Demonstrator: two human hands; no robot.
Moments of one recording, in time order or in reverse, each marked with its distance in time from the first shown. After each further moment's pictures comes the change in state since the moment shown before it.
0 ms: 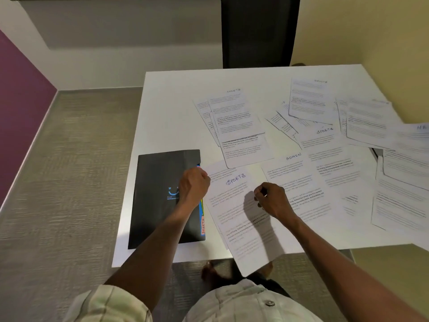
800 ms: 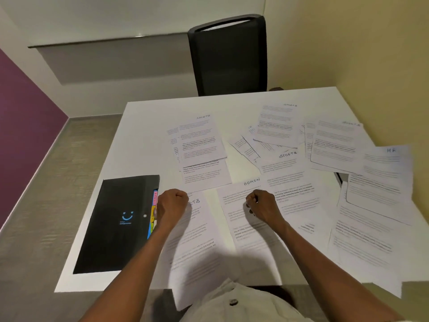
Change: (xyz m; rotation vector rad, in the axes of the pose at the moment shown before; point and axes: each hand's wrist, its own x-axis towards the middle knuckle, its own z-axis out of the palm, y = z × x) left_hand -0.011 0.107 0.074 -0.185 0.171 -0.159; right_hand 0.077 0.110 -0.128 0.111 -0.040 -0.045
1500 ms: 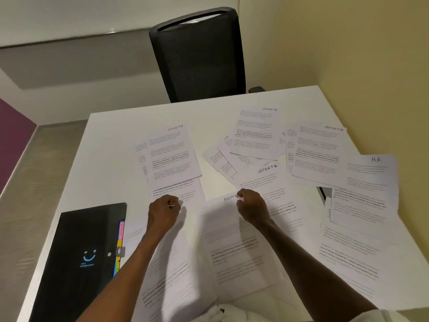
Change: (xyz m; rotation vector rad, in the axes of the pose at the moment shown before) left_hand 0.060 0.072 0.062 0.050 -0.131 0.099; right_hand 0.110 0.039 -0.039 -0.234 0.077 -0.045
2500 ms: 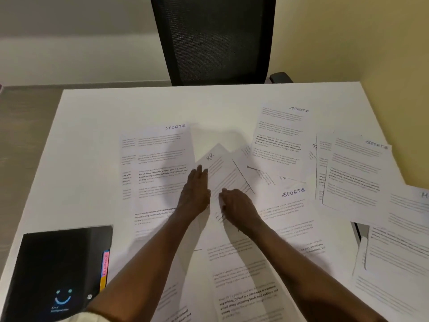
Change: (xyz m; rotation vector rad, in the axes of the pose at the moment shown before) left_hand 0.170 0.039 0.087 0.355 -0.277 0.269; right_hand 0.128 -0.053 0.063 -0.392 -0.135 -0.391
